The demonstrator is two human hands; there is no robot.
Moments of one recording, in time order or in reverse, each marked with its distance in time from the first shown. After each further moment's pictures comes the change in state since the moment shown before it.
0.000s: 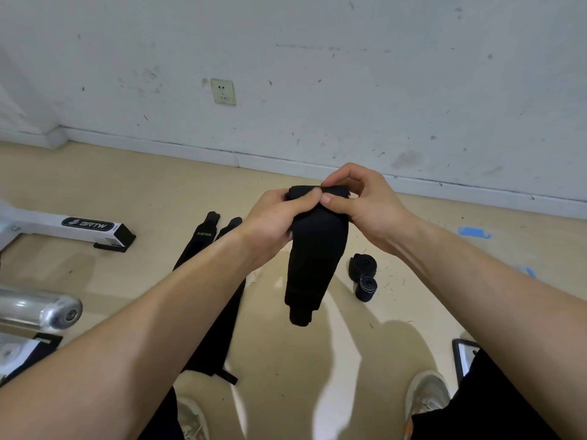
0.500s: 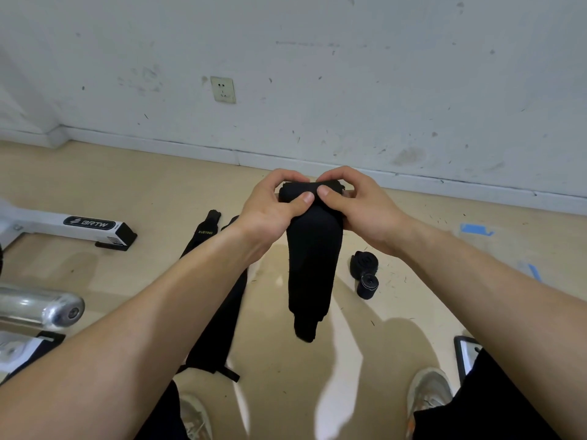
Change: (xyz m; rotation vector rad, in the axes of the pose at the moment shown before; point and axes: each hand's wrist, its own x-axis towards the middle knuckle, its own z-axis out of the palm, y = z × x) left_hand 0.004 -0.002 -0.007 0.171 0.167 0.110; right_hand -0.005 0.000 0.007 -0.040 -0.055 0.083
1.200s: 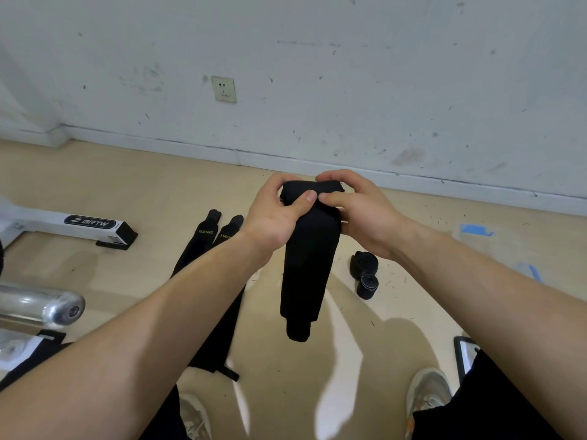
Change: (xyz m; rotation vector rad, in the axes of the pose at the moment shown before) left_hand -0.007 -0.003 0.010 0.010 0.078 -0.008; right_hand 0.000 -0.002 0.003 0.221 -0.004 0.125
